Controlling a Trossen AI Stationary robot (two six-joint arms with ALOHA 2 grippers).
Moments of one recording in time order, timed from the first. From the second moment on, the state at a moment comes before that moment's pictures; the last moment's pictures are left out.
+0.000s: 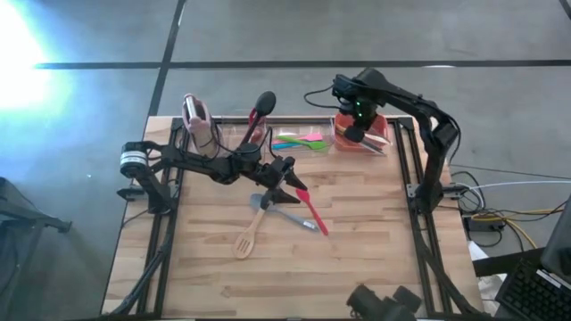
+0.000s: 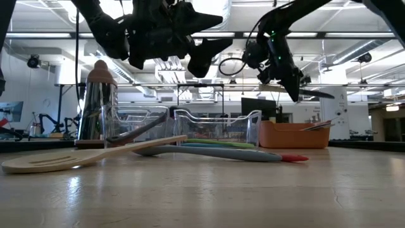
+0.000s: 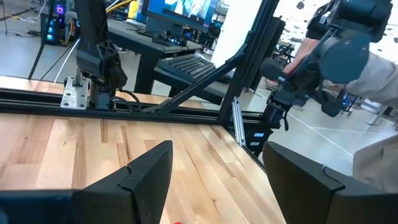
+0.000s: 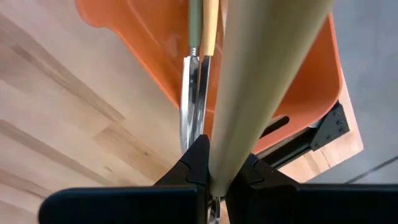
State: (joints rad) left arm 0.18 1.66 0.85 0.83 0.65 -0.26; right arm -0.77 1.89 1.72 -1.56 0.18 -0.09
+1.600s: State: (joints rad) left arm 0.19 1.66 0.85 0.82 0.65 -0.25; right arm -0.87 2.17 1.77 -1.57 0.15 -0.13
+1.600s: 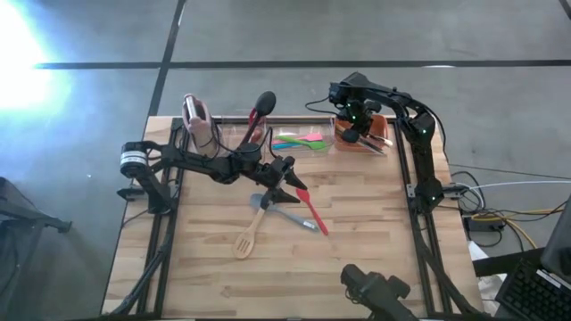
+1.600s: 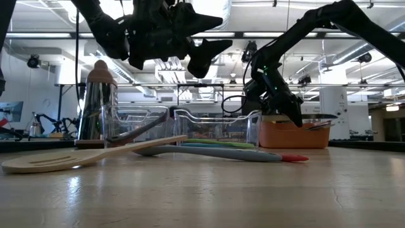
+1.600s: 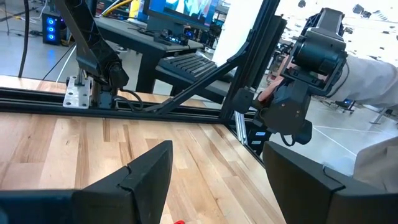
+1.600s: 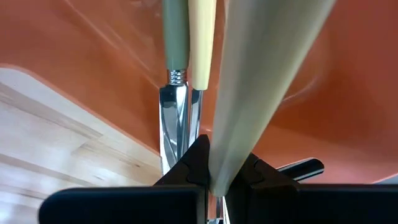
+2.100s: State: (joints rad) left arm 0.19 1.66 0.85 0.82 0.65 -0.25; right arm -0.87 2.17 1.76 -1.56 0.12 -0.13
